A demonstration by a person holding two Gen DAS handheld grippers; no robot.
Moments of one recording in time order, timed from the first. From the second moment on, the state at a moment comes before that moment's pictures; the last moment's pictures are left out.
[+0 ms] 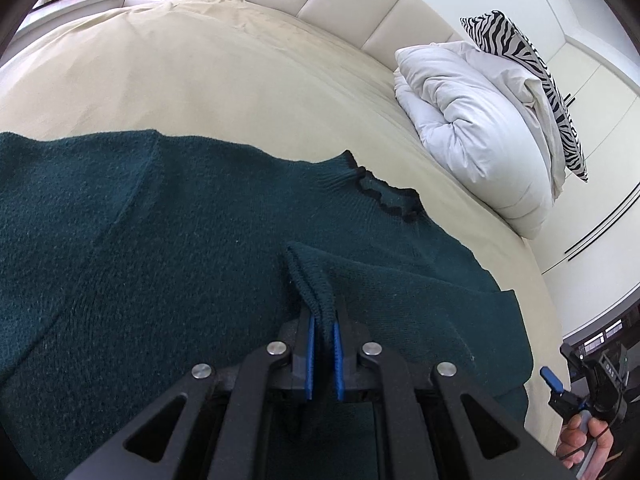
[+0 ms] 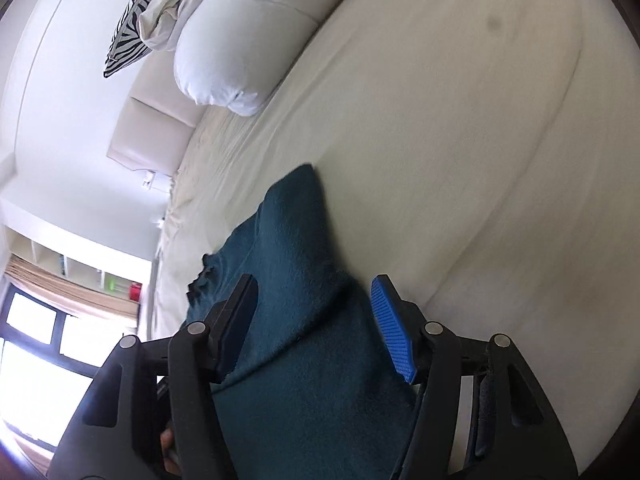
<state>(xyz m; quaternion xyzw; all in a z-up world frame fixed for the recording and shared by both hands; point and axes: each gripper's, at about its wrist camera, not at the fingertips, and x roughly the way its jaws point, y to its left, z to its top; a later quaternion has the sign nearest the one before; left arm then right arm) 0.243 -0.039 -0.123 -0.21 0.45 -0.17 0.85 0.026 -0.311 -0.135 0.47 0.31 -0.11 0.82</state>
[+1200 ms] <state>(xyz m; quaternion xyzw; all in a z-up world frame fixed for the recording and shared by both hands) 0.240 -0.037 -0.125 -0.19 0.44 -0.17 0.86 0.108 -0.285 -0.135 0.24 0.45 -0.10 0.85</state>
